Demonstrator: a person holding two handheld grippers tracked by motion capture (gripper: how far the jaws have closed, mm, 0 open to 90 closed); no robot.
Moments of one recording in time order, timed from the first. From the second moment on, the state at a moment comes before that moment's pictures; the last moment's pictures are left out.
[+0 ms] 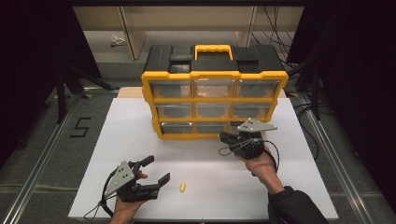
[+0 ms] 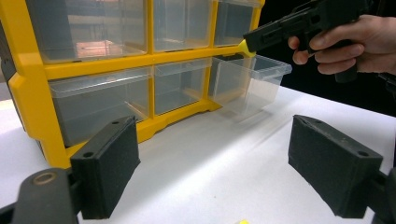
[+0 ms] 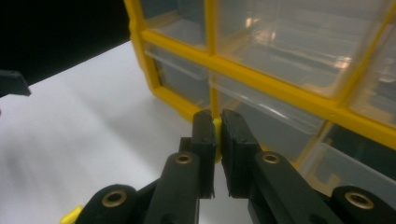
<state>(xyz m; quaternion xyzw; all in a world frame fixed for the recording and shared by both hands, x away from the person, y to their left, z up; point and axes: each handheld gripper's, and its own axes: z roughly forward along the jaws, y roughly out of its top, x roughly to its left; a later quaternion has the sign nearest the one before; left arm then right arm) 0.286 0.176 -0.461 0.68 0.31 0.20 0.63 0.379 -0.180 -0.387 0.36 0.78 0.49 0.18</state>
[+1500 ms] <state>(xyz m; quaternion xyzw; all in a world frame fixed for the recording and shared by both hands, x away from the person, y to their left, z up) 0.287 0.176 -0.460 0.68 0.31 0.20 0.63 0.395 -0.212 -0.391 0.42 0.75 0.47 0.20</state>
